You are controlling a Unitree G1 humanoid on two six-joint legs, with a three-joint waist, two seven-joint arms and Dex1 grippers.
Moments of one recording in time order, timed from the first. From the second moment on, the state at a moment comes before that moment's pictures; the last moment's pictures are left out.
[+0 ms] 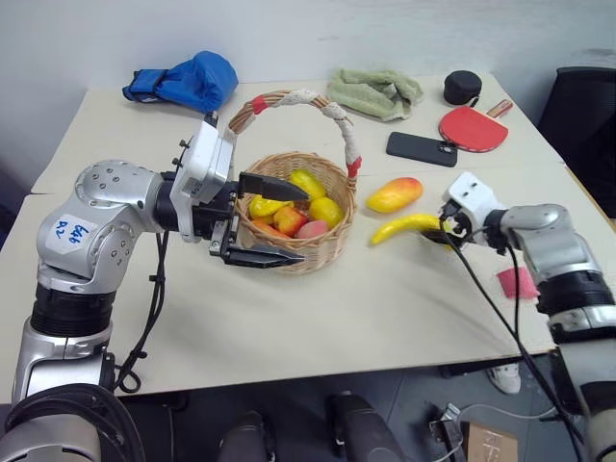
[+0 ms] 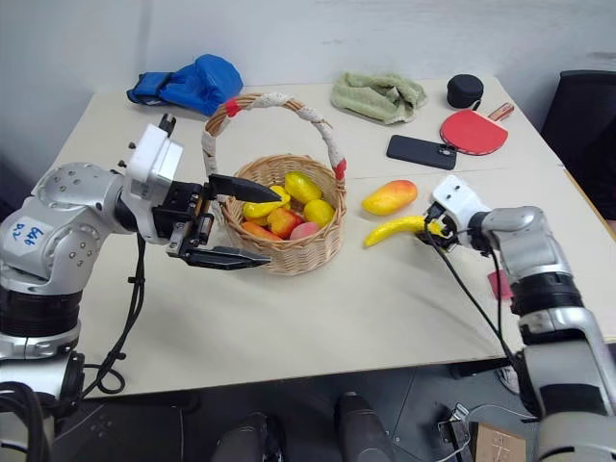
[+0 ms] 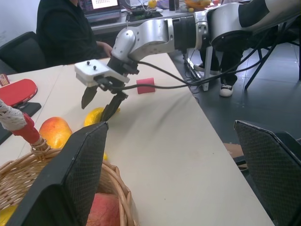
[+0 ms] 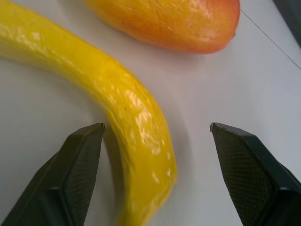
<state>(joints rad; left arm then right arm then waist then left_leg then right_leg) -0.78 0.73 -0.01 -0.19 -0.63 0.59 -1.23 -0.88 -0.71 0.19 0.72 0.00 0.29 0.85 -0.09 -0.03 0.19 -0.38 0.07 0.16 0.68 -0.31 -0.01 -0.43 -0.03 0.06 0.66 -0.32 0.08</state>
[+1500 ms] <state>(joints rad) -0.73 0.83 0.10 -0.16 -0.63 0.59 -1.16 -0.88 -0.59 0.07 -0.33 0.42 0.99 0.83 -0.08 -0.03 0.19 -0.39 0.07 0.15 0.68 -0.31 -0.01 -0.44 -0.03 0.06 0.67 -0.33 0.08</state>
